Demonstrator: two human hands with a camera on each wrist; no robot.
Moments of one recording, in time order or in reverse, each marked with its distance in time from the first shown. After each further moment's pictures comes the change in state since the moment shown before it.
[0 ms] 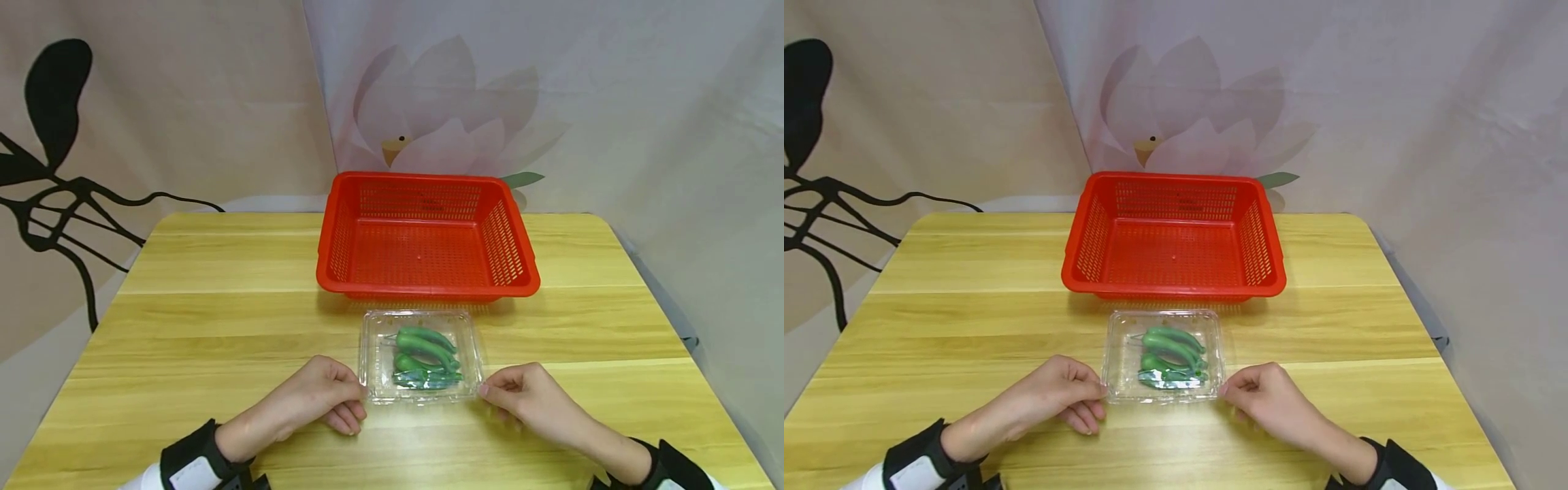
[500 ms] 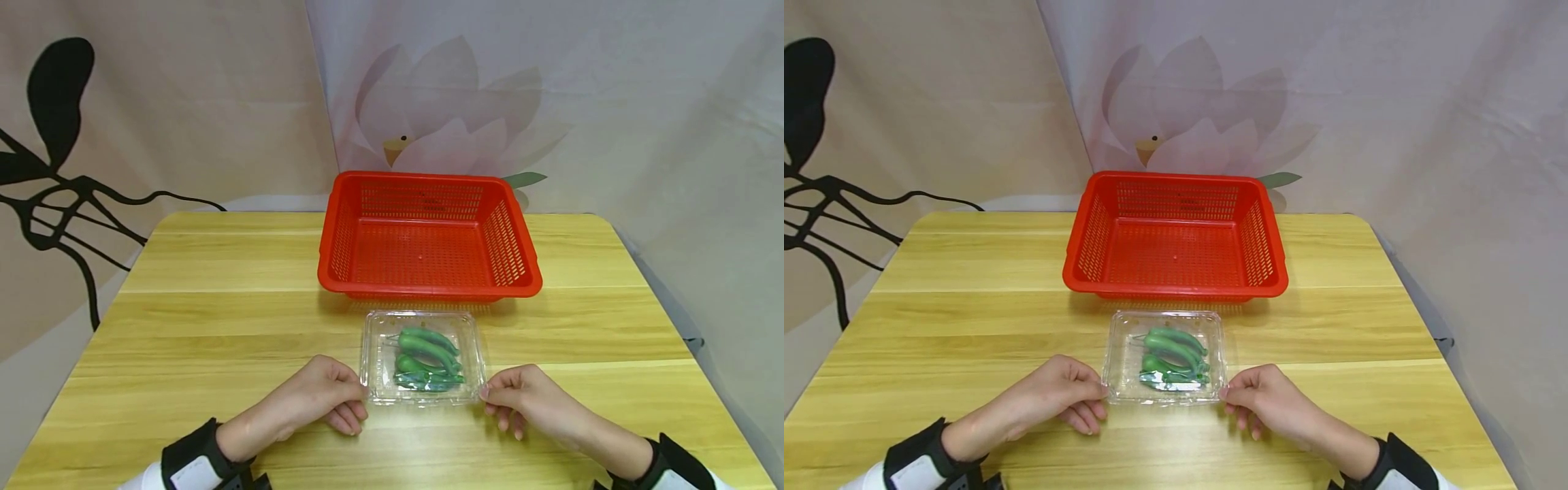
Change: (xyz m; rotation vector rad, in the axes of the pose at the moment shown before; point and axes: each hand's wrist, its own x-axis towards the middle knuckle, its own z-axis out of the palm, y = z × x) left_hand -0.003 0.004 0.000 0.013 -0.010 0.008; right_hand 0.006 0.008 0.000 0.250 -0.133 0.060
